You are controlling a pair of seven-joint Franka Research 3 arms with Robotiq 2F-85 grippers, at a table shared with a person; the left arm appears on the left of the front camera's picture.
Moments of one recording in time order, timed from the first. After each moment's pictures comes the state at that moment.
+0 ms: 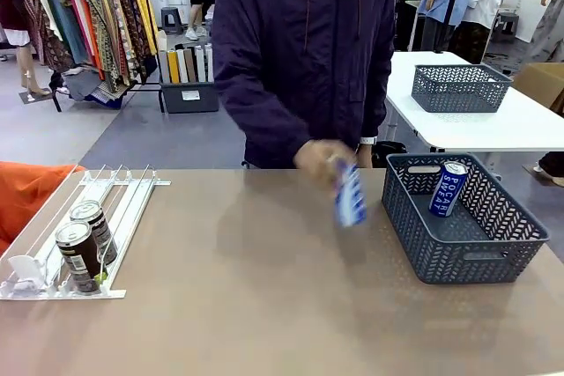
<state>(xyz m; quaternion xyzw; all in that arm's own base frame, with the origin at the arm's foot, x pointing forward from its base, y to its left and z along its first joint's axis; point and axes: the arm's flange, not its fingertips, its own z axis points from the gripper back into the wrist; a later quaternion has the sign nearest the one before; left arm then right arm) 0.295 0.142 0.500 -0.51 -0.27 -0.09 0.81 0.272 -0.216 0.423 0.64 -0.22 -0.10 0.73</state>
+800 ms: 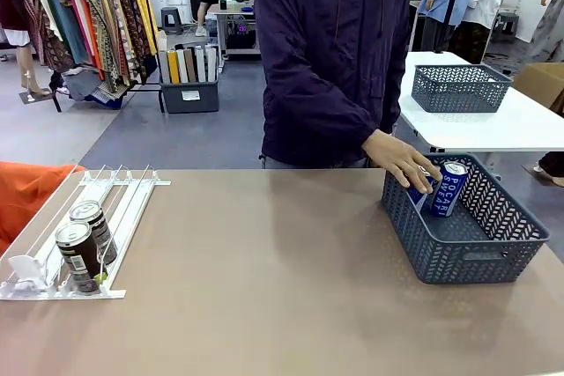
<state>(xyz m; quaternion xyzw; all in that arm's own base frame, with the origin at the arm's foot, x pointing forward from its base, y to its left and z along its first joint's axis) 0.293 0.140 0.499 -0.51 -0.26 -0.09 0.82 0.272 -0.216 0.423 0.64 -0.22 -0.10 0.73</state>
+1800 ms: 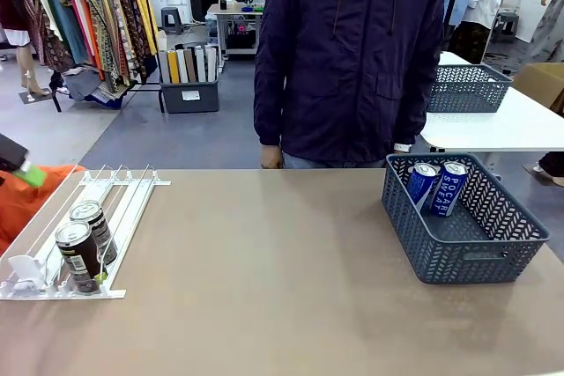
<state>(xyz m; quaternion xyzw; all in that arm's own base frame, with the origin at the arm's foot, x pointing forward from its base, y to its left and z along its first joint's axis) 0.303 -0.004 0.547 -0.11 -0.19 -0.14 0.97 0.272 -0.216 0.423 0.64 -0.22 -0.10 0.73</state>
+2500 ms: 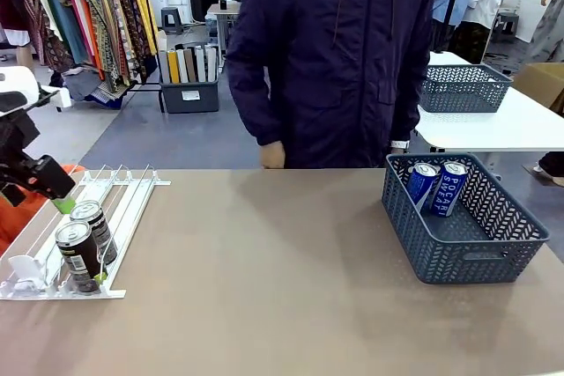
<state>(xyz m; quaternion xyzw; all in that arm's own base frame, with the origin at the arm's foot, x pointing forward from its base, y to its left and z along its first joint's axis) 0.319 -0.046 0.520 -0.03 -0.12 -0.14 0.98 0.272 -0.216 0.423 0.64 -0.22 -0.10 0.73</state>
